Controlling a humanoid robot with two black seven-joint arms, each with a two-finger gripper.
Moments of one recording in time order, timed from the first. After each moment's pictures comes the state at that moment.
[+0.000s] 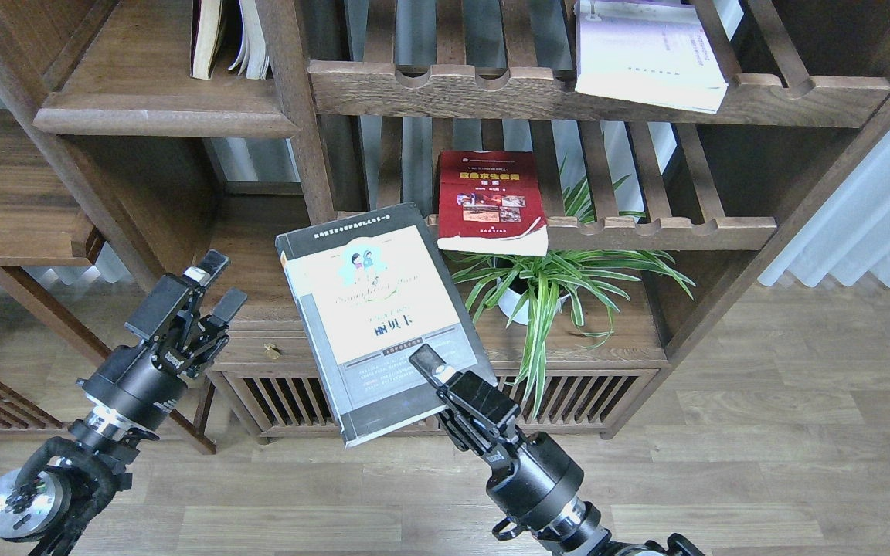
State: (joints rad) left arm 0.02 0.29 -1.24 -1.37 -0.39 -0.49 0.37; right arm -0.23 0.02 0.94 1.49 0.08 0.56 -0.22
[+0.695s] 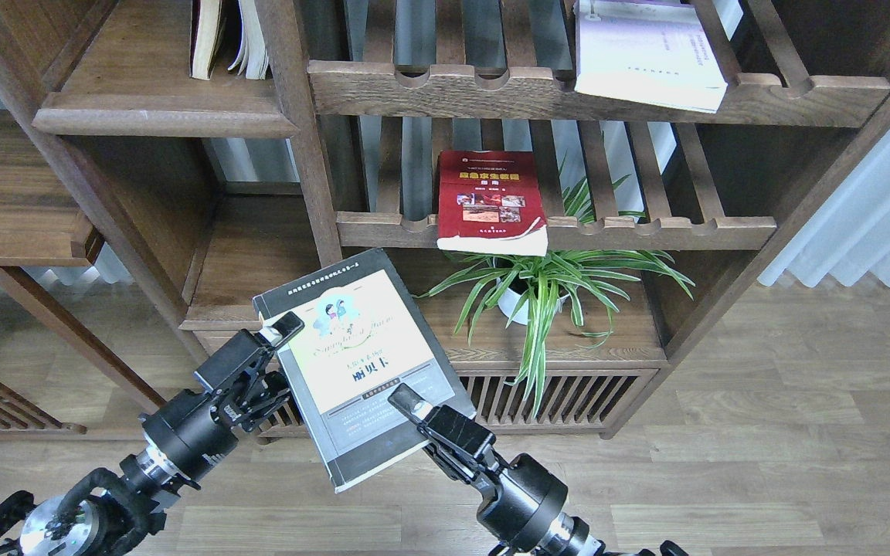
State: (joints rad) left arm 0.02 0.27 -1.02 -1.38 -0.41 -0.49 0.40; right arm -0.22 0.01 0.91 1.45 0.05 0.56 -0.25
